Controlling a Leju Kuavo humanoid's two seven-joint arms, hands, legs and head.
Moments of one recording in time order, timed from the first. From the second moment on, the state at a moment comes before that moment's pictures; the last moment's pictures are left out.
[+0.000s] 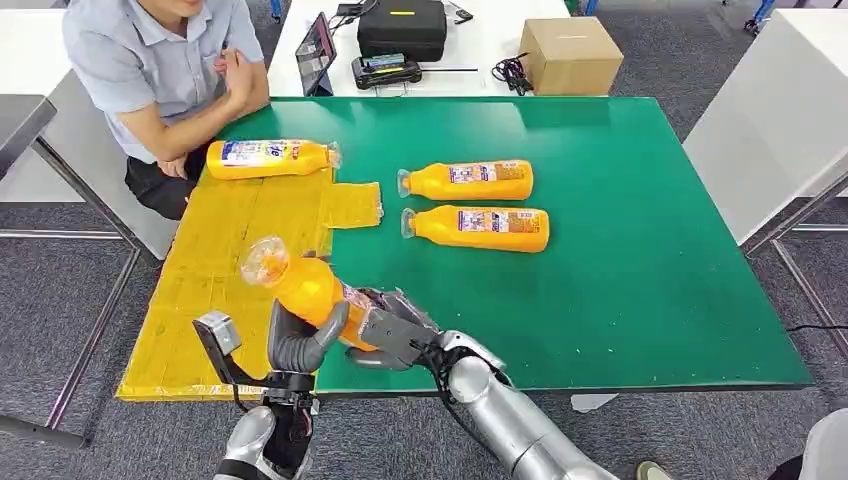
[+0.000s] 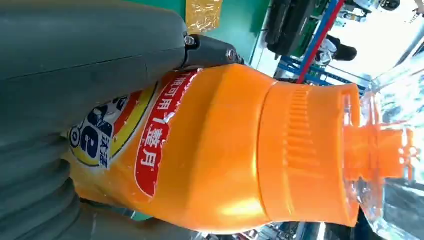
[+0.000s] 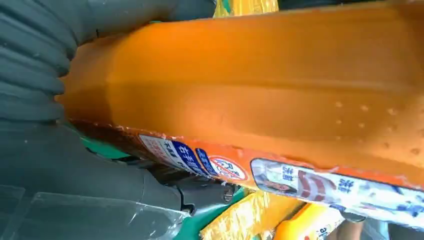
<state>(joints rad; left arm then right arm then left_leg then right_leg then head) -0.09 -0.35 -0.15 -1.22 0.24 0.00 -0.43 -0.41 0.19 0.58 -0.89 0.39 0.20 -0.41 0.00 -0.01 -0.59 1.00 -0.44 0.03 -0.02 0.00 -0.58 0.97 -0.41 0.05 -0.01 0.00</state>
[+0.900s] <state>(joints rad) -0.08 -0.35 -0.12 -1.48 -0.47 0.25 -0.39 -0.35 0.19 0.46 -0.98 0.36 0.15 -0.35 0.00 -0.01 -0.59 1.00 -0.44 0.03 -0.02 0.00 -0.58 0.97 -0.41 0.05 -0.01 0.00</state>
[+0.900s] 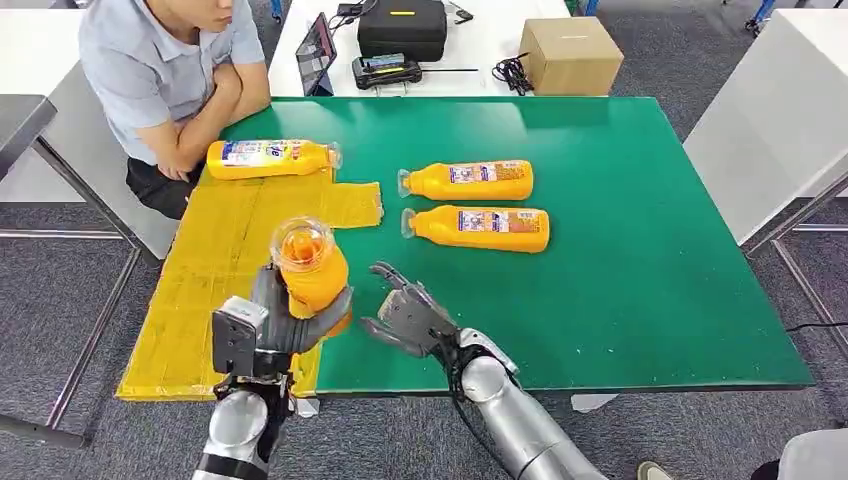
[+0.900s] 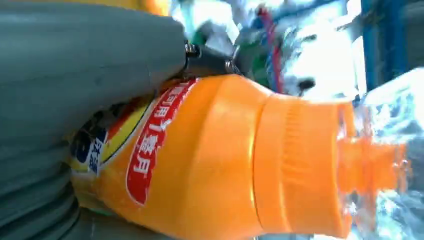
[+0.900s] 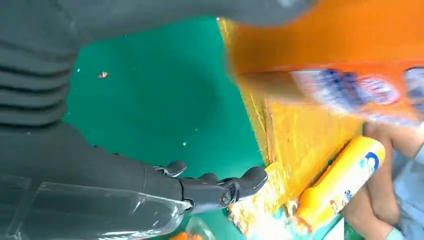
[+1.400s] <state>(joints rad) -0.23 -0.24 0.01 -1.44 -1.56 0.54 0.00 -0.28 0.19 0.41 -1.10 0.38 0.15 -0.44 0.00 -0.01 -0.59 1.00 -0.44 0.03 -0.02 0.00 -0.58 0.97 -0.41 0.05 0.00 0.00</state>
